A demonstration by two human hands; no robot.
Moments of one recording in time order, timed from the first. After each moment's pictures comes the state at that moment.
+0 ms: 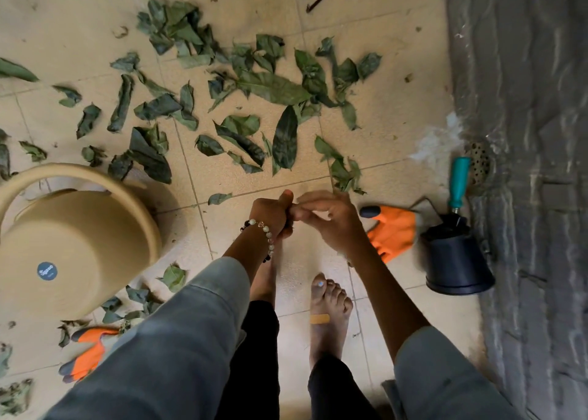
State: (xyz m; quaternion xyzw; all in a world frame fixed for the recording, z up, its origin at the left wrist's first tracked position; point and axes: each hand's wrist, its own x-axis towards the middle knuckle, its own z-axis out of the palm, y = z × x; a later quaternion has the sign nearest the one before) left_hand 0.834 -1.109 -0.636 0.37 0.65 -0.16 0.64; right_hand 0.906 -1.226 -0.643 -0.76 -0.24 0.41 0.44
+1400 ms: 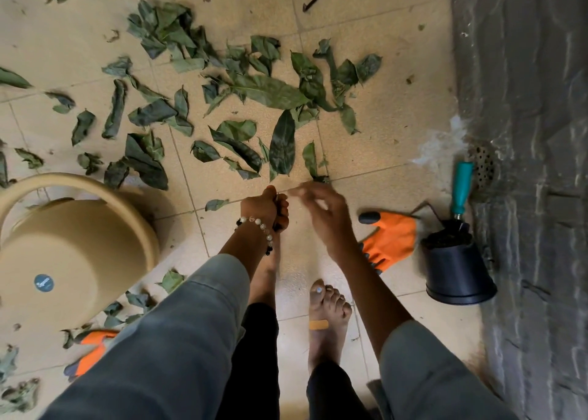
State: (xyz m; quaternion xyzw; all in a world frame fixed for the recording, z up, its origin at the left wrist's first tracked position) left_hand 0.858 -1.092 -0.647 0.19 0.74 -0.07 0.64; right_hand 0.907 -1.203 -0.665 -0.80 -0.16 0.36 0.44
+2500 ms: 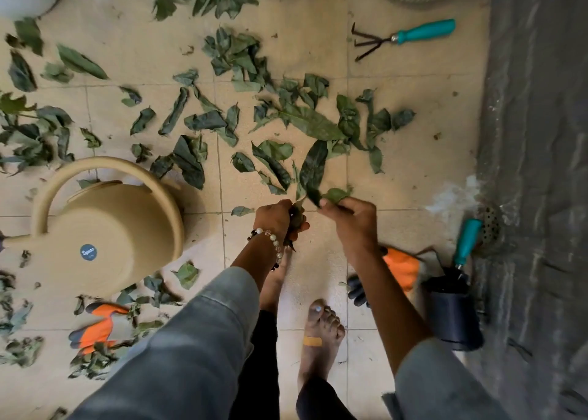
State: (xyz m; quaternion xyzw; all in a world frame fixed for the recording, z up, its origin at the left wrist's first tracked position) left_hand 0.851 -1.065 -0.615 0.23 0.73 -0.06 0.64; right_hand 0.939 -1.164 -0.625 -0.78 0.00 0.45 0.42
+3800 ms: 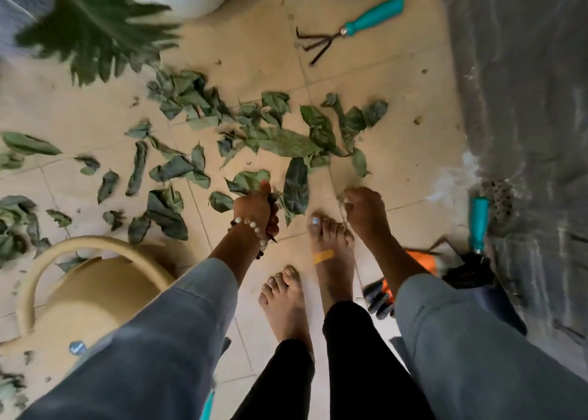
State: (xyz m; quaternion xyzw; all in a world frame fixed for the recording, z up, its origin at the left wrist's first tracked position) left_hand 0.762 -1.131 -0.760 0.56 0.70 -0.12 0.43; right_hand 1.002 -1.176 -0.719 -0.91 -0.24 0.29 0.15
